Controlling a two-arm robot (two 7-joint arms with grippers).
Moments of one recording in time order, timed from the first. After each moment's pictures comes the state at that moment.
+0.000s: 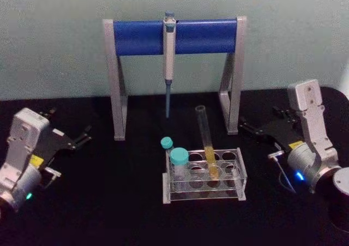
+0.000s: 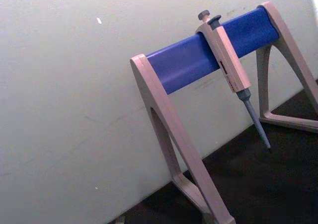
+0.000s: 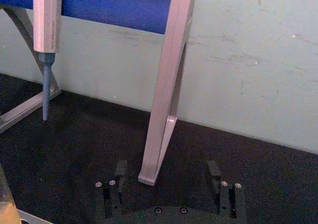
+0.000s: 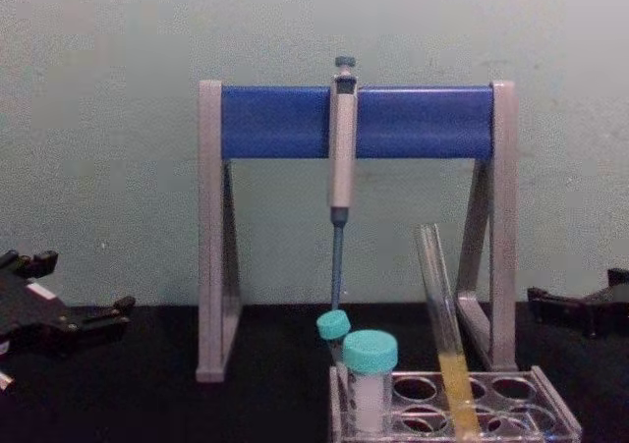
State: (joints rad) left arm -0.20 0.60 0.45 -1.41 -0.25 -0.12 0.03; right arm 0.20 0.34 -0.29 -1.49 0.23 0.21 0.05
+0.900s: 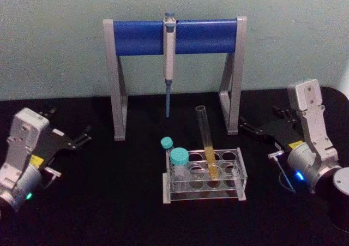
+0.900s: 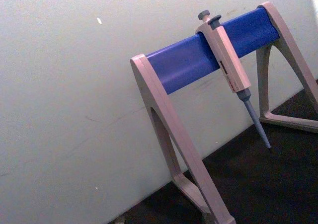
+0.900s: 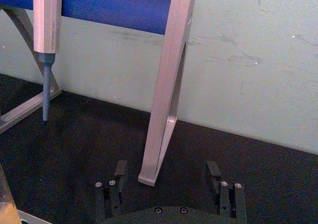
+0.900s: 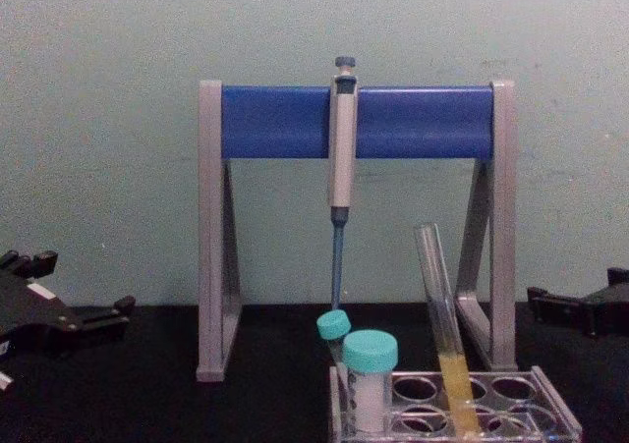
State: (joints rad) left arm -0.20 0.60 0.45 -1.41 -0.25 -0.12 0.03; right arm 0.20 0.34 -0.29 -1.49 0.23 0.21 0.05
